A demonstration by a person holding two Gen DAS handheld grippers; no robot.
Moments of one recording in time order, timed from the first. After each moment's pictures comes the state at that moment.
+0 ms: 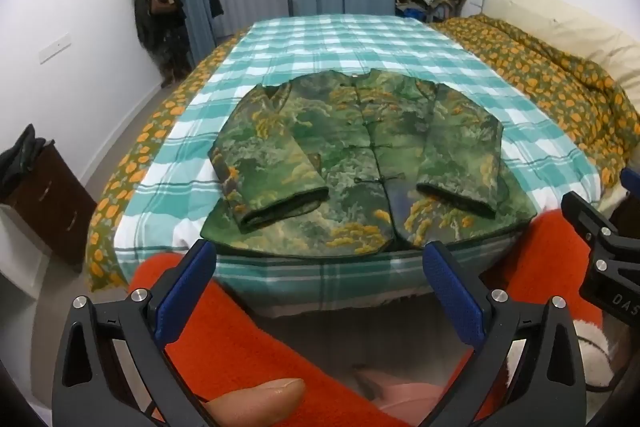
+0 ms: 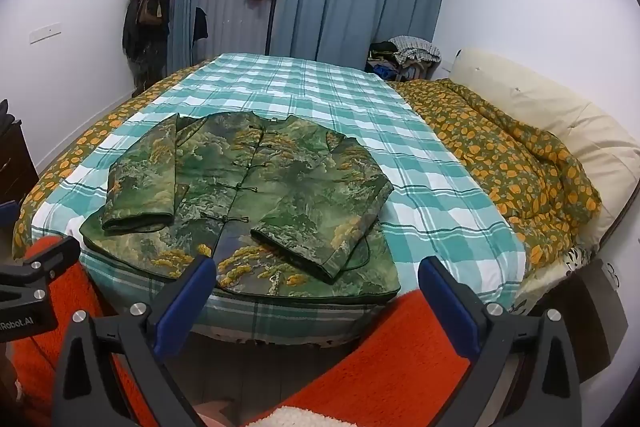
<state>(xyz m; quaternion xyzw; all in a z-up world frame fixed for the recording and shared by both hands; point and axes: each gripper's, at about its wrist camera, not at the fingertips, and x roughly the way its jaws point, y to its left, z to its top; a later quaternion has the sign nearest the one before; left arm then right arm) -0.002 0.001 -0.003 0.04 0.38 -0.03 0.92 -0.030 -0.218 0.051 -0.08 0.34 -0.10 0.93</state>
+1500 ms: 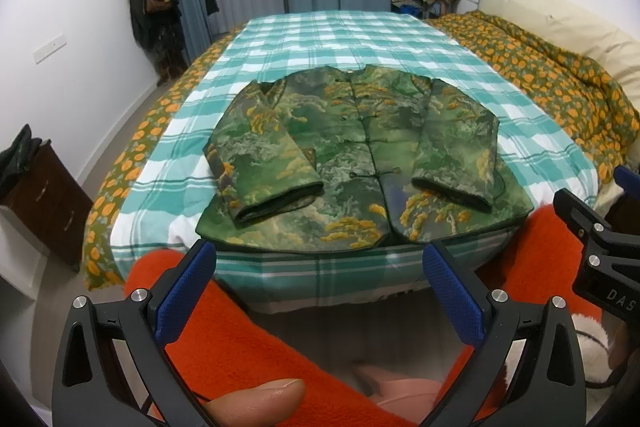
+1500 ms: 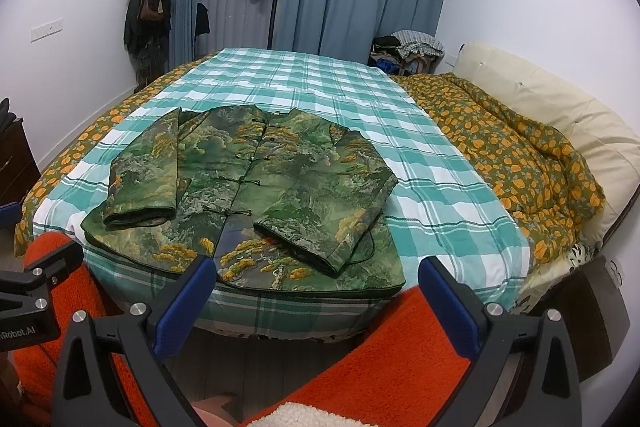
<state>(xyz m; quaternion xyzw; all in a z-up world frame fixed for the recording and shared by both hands) -0.005 -0.004 -0.010 0.04 0.38 -0.03 0.92 -0.031 -0.214 0.041 -0.07 0.34 -0.10 0.93</state>
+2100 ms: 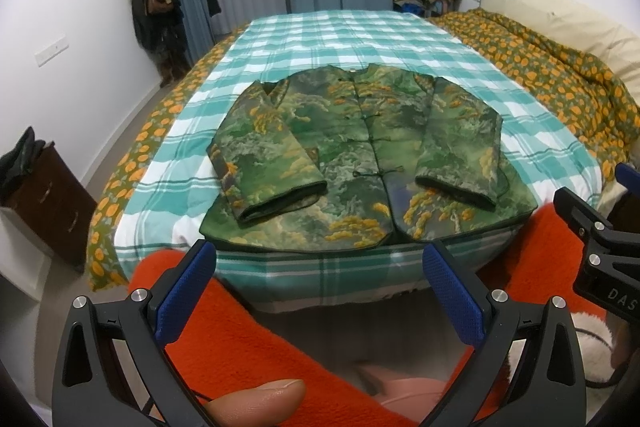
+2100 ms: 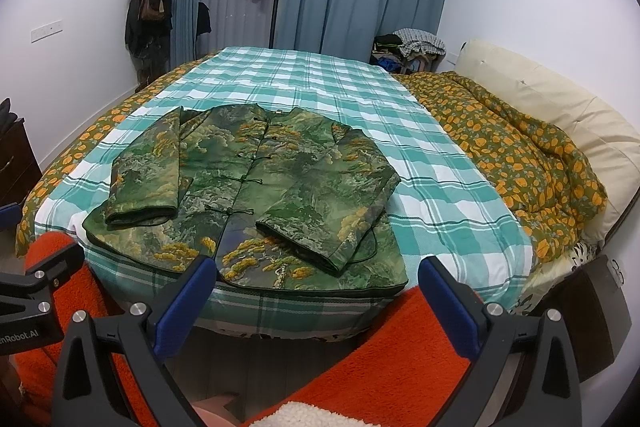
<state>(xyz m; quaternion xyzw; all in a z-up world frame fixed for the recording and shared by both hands) -0.004 0.001 -0.010 0.04 0.39 -0.03 0.92 -0.029 -0.216 0.042 -0.07 0.35 -0.10 0.93</state>
